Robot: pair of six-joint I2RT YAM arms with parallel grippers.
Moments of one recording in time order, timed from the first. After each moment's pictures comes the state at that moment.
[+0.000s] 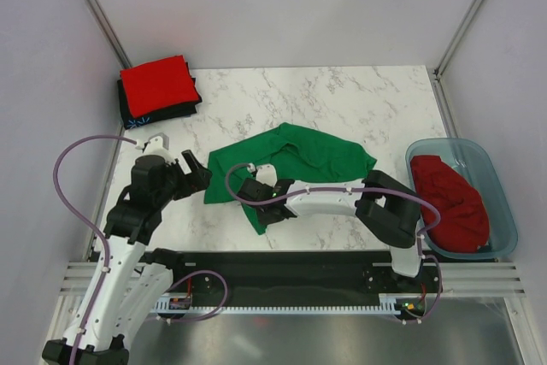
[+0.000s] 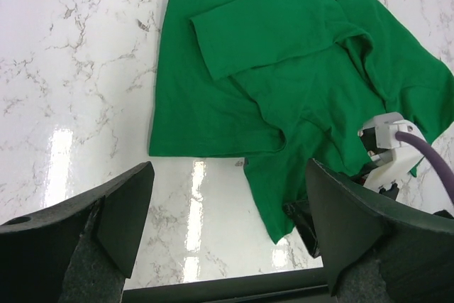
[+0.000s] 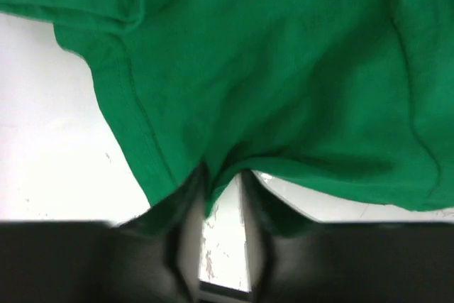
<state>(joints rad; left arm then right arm) -0.21 0.63 0.73 -0.68 -0.02 -0.51 1.16 1.92 1.26 -0.54 0.29 0.89</state>
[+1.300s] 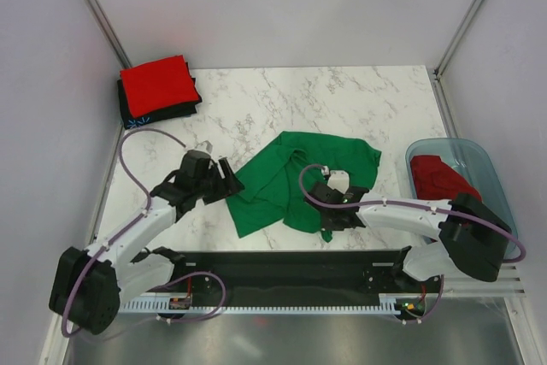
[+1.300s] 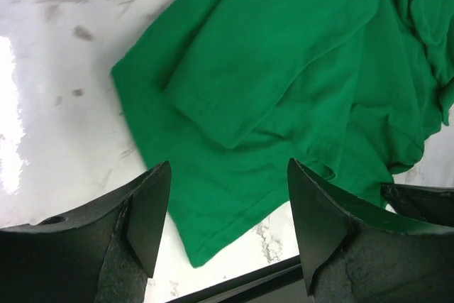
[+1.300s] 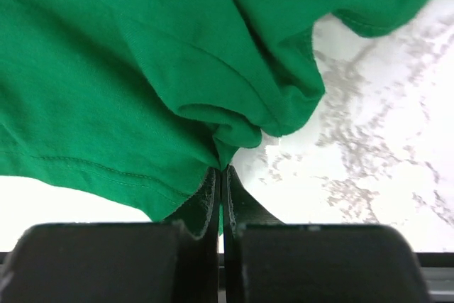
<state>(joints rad) -0.38 1.00 0.52 -0.33 0.09 -0.71 0.98 1.40 0.71 -0.61 0.34 0.97</state>
